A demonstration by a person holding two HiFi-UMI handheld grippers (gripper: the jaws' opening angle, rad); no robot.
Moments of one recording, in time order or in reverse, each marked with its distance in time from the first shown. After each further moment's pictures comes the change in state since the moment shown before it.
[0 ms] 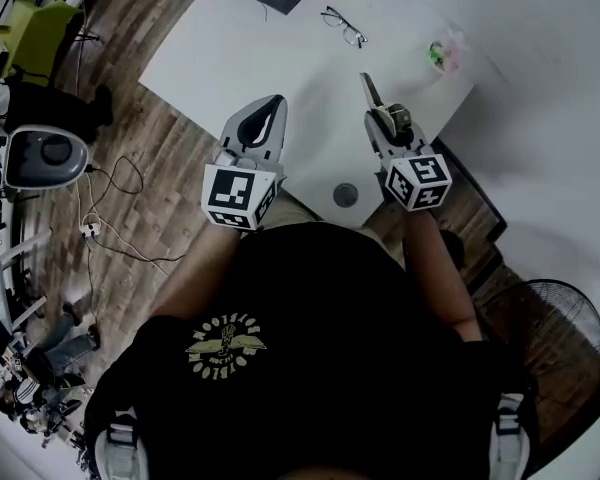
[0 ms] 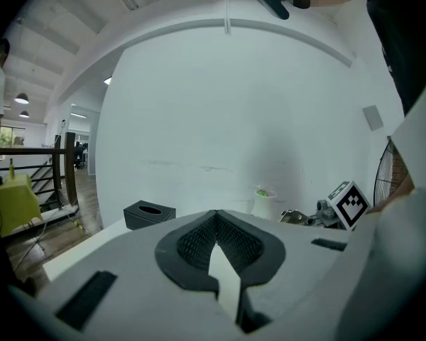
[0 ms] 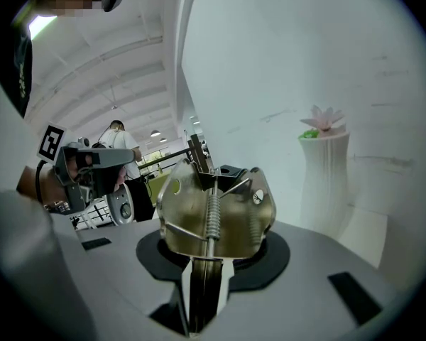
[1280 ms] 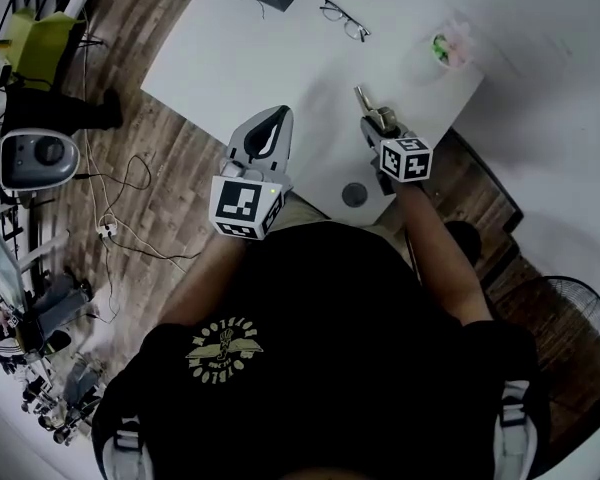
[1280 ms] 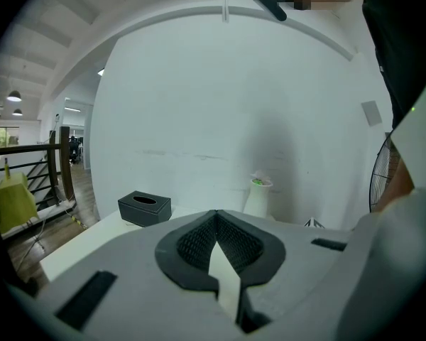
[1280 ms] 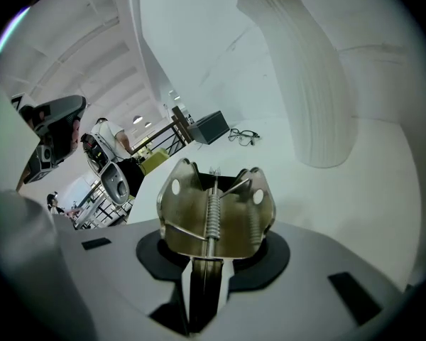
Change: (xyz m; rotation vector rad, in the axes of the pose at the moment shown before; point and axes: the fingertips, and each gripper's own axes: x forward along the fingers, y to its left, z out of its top) left arm 0.013 -0.010 -0.022 0.005 0.083 -0.027; right arm 0.060 -0.050 -0.144 0.211 0.268 -0.007
